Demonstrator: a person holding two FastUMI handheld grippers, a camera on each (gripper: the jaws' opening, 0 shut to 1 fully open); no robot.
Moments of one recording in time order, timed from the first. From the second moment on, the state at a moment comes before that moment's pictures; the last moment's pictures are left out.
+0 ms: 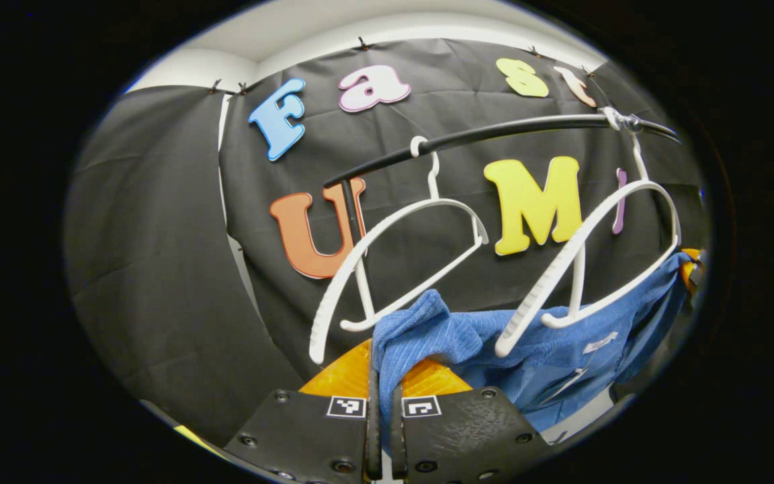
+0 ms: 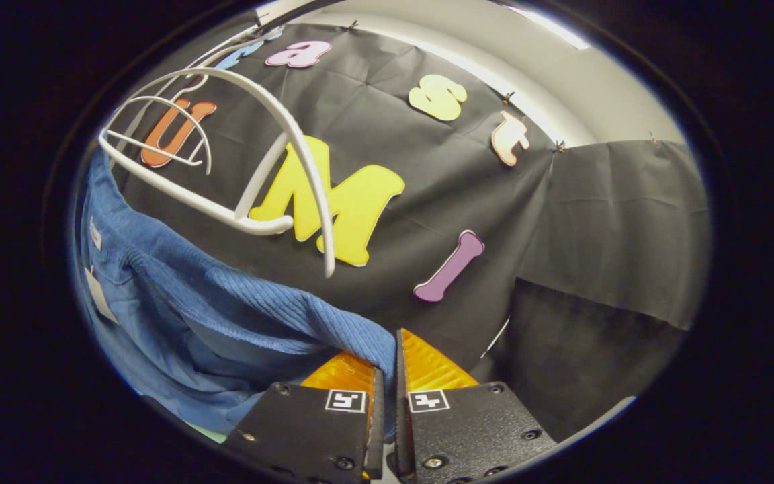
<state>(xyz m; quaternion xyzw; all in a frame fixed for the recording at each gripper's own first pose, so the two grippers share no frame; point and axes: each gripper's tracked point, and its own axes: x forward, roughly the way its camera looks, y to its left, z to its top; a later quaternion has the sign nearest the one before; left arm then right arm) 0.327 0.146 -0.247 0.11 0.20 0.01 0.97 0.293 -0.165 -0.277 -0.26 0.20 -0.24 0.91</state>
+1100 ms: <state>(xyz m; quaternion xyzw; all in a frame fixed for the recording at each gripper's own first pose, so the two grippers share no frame) 0.228 0.115 -0.283 0.09 0.25 -0.03 0.96 0.201 -0.106 -0.332 -0.13 0.30 -0.18 0.93</state>
